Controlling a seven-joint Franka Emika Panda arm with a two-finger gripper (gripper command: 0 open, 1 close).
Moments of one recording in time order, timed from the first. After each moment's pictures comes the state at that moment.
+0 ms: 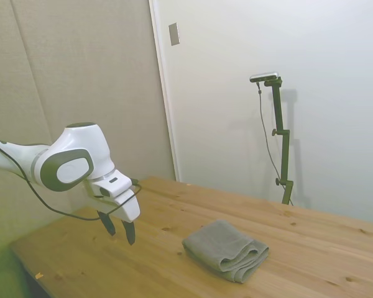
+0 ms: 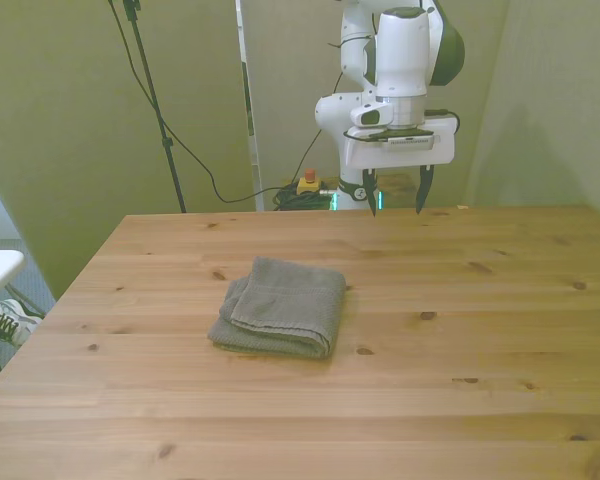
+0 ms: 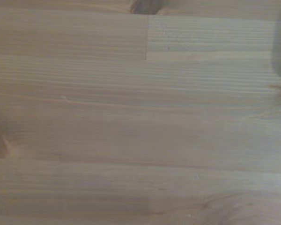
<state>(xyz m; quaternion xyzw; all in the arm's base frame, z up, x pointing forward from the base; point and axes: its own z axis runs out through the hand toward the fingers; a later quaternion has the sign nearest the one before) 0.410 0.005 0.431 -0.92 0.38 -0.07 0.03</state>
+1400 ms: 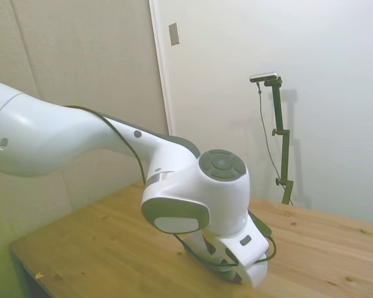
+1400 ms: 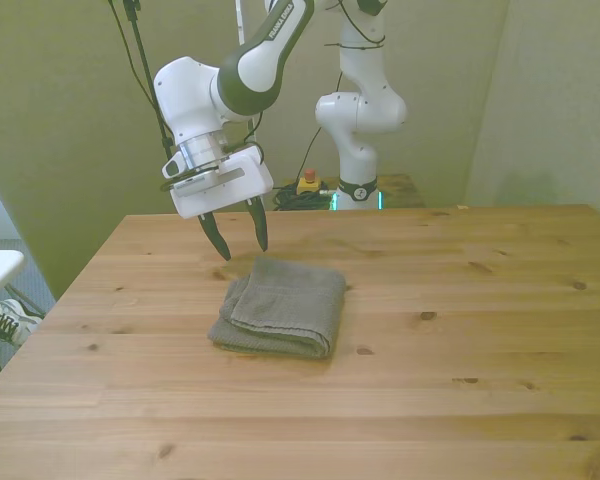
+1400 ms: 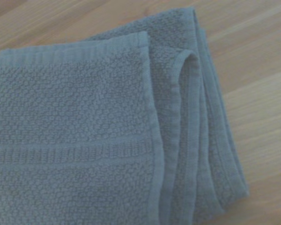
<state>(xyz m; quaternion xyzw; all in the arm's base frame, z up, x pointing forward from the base) 0.446 -0.338 0.385 -0.82 0.52 -0.08 0.23</state>
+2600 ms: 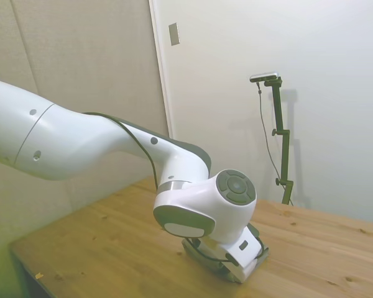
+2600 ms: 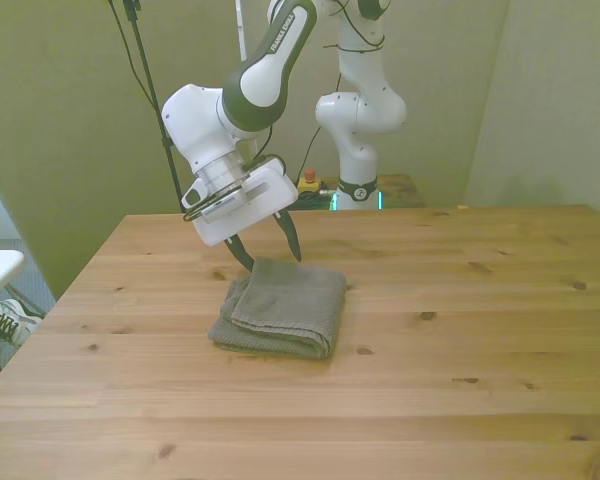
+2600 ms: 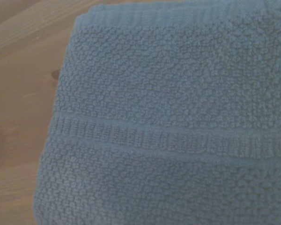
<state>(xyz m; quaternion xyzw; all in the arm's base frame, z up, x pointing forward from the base) 0.473 -0.300 0.356 -0.85 0.45 -0.05 0.29</state>
